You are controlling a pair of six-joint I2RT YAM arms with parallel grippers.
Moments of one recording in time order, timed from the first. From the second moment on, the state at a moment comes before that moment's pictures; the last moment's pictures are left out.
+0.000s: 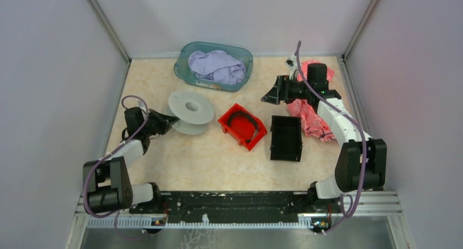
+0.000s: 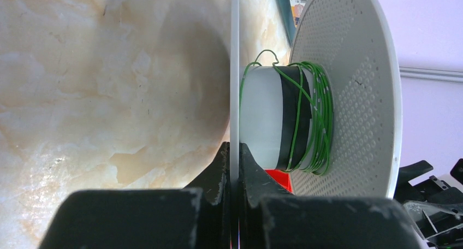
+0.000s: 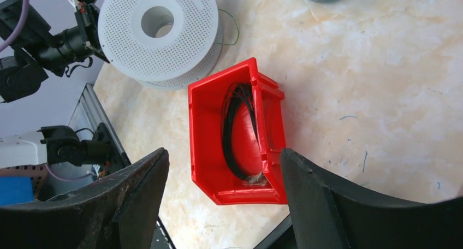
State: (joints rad) left arm 0.14 1.28 0.45 0.30 0.50 -0.98; right arm 0.11 1.45 1.11 -0.27 -0.85 0.19
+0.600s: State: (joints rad) left arm 0.11 1.33 0.37 0.40 0.48 -1.01; right arm 0.11 1.43 1.06 -0.23 -0.82 0.18
